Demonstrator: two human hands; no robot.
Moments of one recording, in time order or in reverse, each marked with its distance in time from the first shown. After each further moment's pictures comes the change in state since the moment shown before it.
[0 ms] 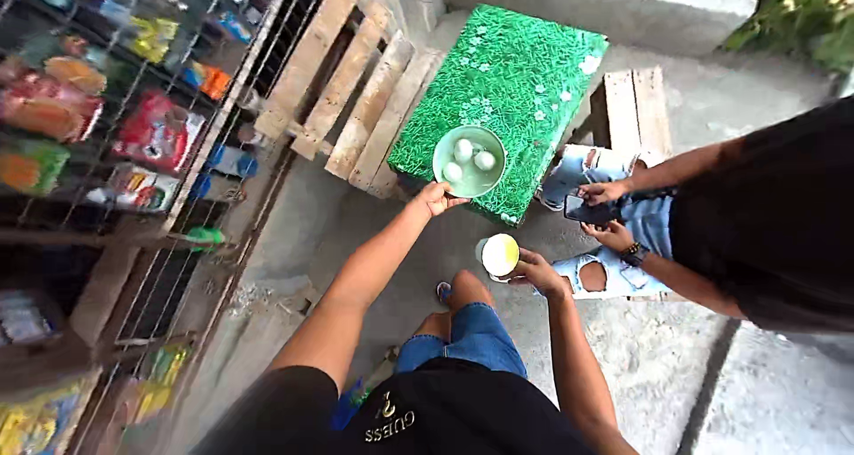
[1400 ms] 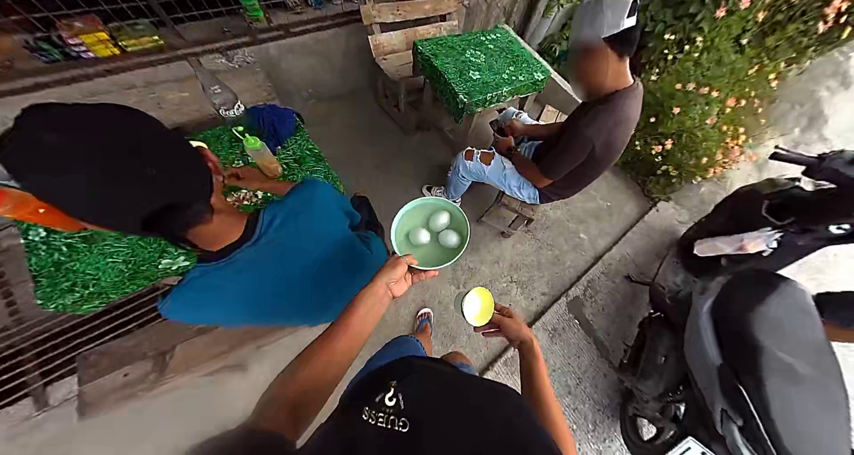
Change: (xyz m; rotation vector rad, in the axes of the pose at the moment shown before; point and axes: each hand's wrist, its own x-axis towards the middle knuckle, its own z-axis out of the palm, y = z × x) left_hand -0.743 -0.783 0.279 -0.576 0.221 0.150; right_hand -0.679 0.566 -0.286 -0.383 -0.150 0.069
